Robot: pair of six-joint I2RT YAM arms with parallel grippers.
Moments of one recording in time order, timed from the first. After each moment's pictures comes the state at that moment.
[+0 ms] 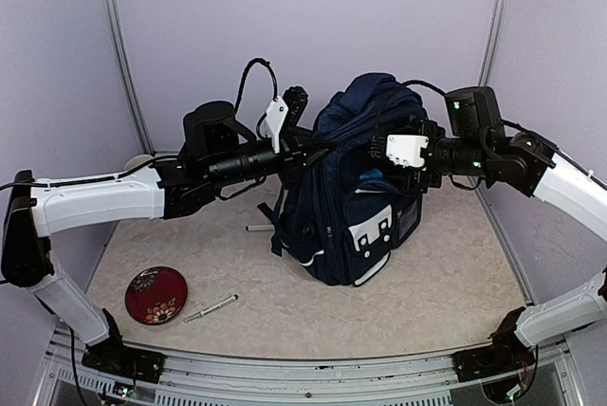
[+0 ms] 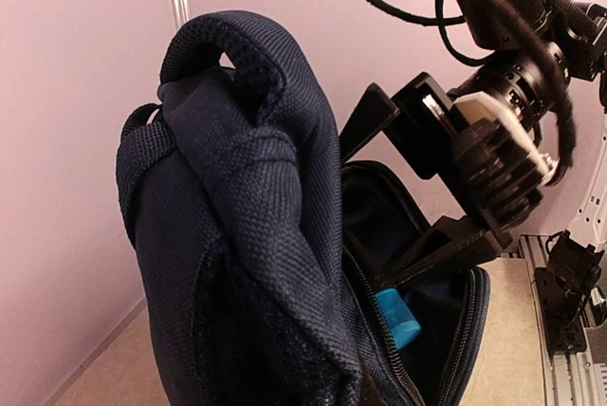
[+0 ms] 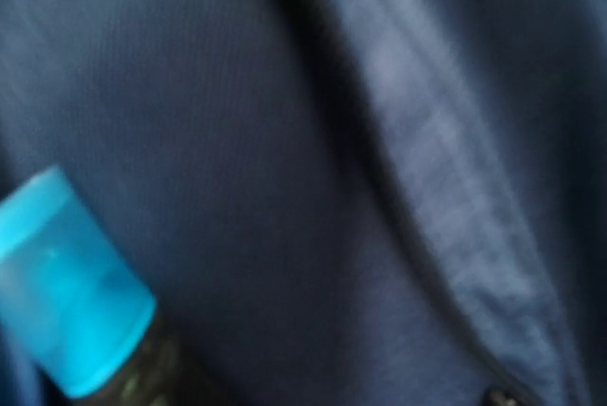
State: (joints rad) left arm -0.91 1.57 1.23 0.37 0.29 0.12; right arm 0.73 1.22 1.28 -0.53 0.06 -1.04
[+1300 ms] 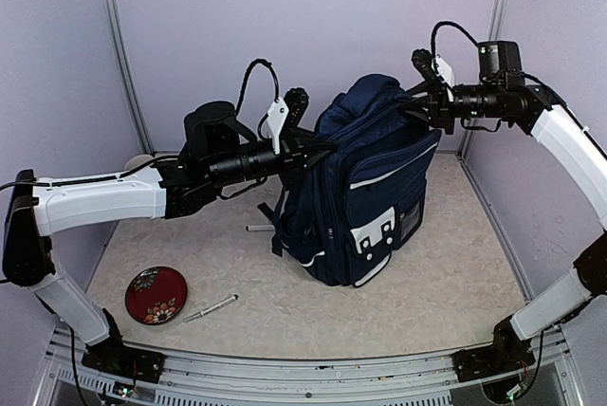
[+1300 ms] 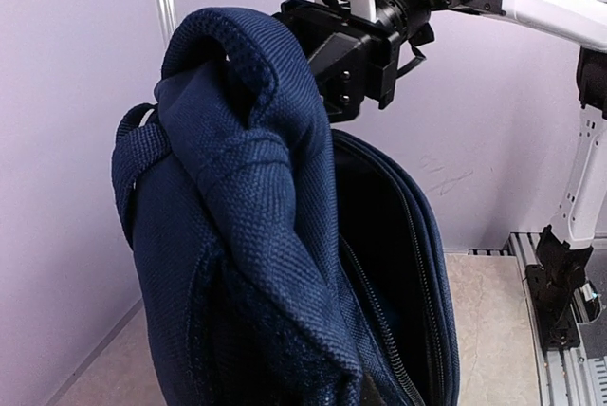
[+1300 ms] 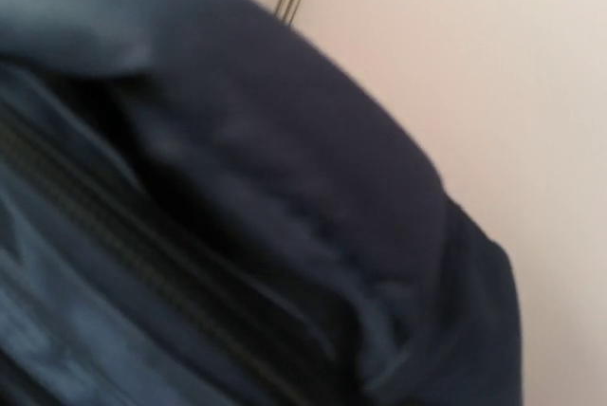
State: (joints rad) left arm -0.91 1.57 1.24 0.38 0.33 0.13; right arm 0.32 1.43 1.64 -0.60 -0.70 -0.69
